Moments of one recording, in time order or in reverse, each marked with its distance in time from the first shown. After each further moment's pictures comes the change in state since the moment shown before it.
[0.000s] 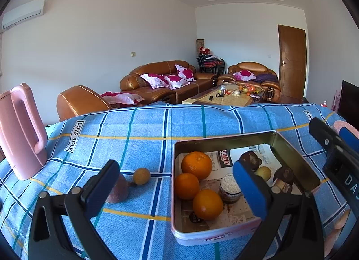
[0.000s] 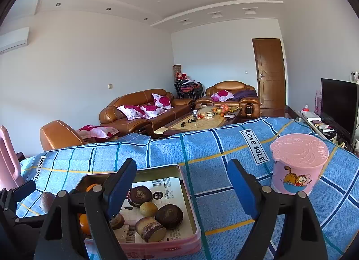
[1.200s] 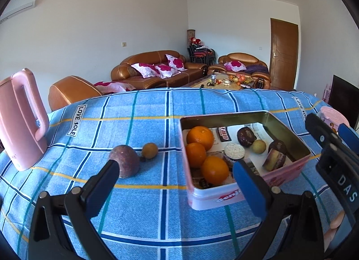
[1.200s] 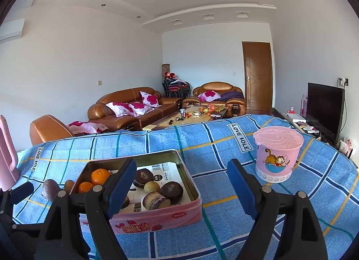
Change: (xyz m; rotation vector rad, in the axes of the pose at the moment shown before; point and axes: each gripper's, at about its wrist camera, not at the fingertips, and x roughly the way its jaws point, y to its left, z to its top) left arm -0.020 0.032 -0.019 0.004 0.076 -0.067; right arm -0.045 0.030 -0.017 -0.025 0.013 -0.094
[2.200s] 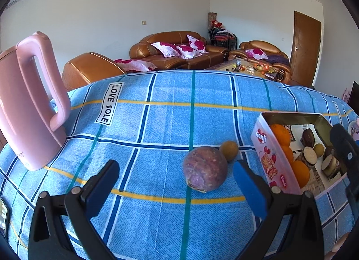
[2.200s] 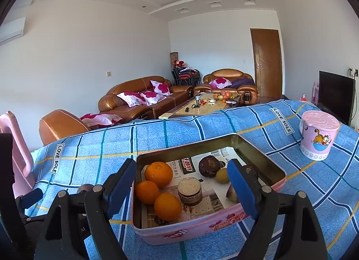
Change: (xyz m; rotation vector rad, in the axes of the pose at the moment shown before) left arm 0.056 0.095 0.010 -0.061 0.145 0.078; right arm 0.021 0.097 -0.008 0.038 0.079 0.059
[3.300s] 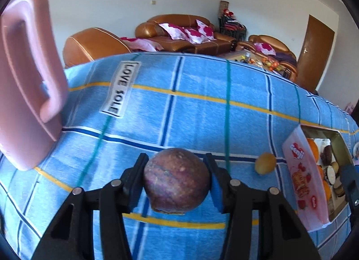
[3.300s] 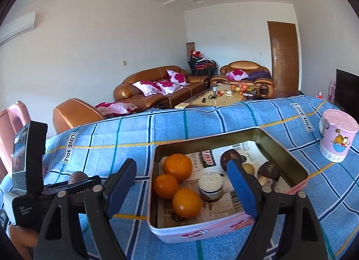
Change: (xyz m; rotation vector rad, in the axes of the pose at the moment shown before) left arm 0.035 0.054 0.018 -0.105 0.089 0.012; right arm 0.021 0.024 0.001 -0.064 0.100 0.137
